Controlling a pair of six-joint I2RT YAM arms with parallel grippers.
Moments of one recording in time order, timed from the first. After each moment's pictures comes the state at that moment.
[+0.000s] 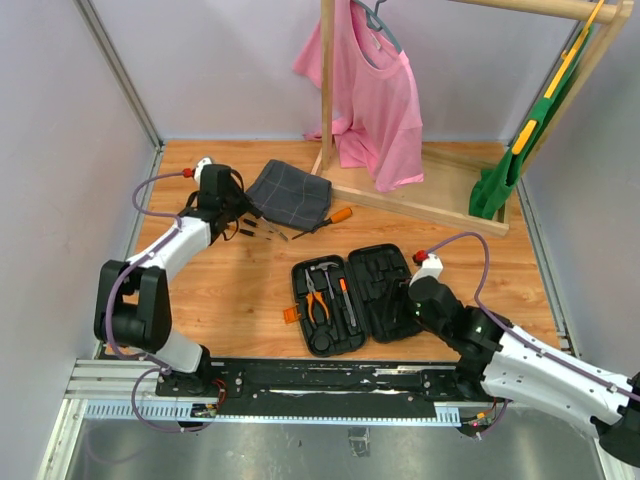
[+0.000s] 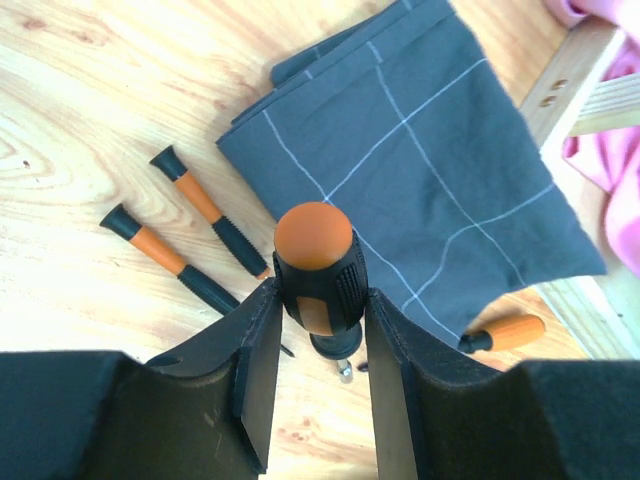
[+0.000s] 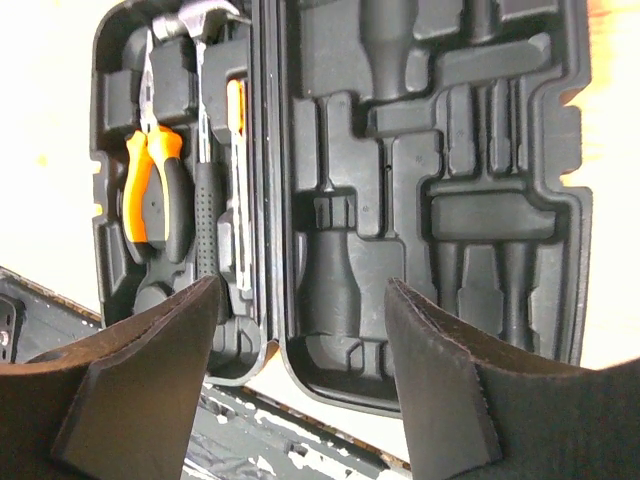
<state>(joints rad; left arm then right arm) -0.17 1.54 0.99 -0.09 -0.18 -0.74 0.95 0.67 0.43 -0.43 0.31 0.77</state>
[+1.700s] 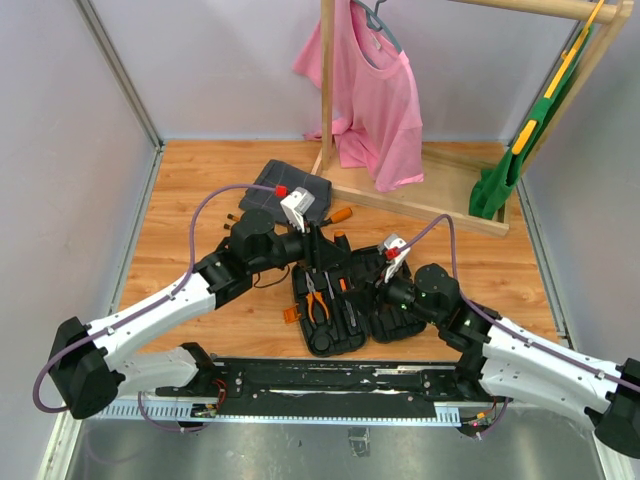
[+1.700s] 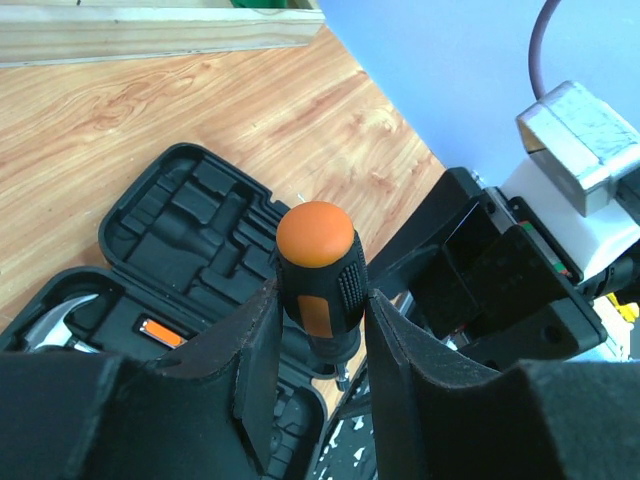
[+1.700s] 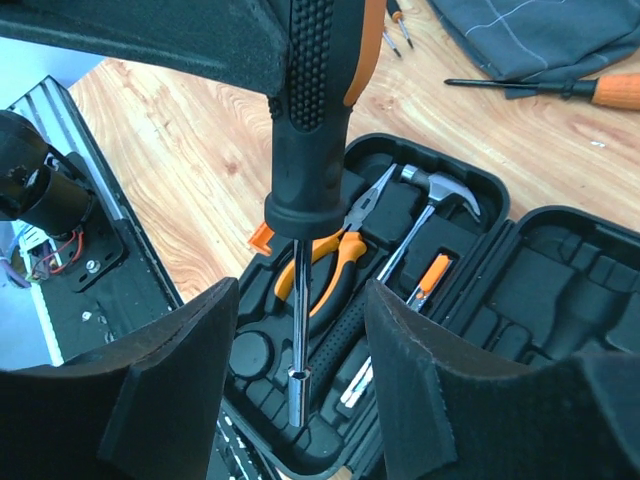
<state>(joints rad) -0.80 1.11 0.82 0.08 0.29 -0.53 0.95 0.76 0.46 0.07 -0.04 0.28</state>
